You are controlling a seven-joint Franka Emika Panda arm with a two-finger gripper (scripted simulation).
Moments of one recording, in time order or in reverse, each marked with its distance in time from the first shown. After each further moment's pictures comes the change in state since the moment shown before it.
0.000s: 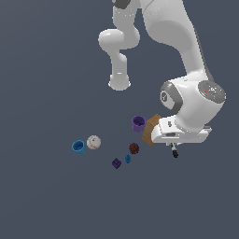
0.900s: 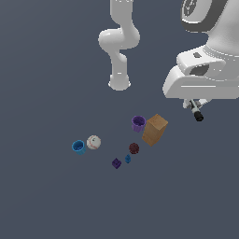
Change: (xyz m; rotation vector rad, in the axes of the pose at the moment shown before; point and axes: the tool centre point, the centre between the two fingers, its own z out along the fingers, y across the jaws) arm -0.017 0.010 -0.217 0.002 0.002 -0.001
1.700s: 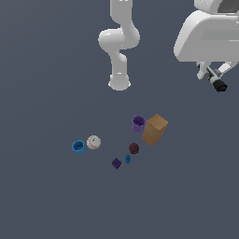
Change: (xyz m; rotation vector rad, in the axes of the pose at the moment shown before) arm -0.003 0.004 -0.098 0.000 0.000 0.001
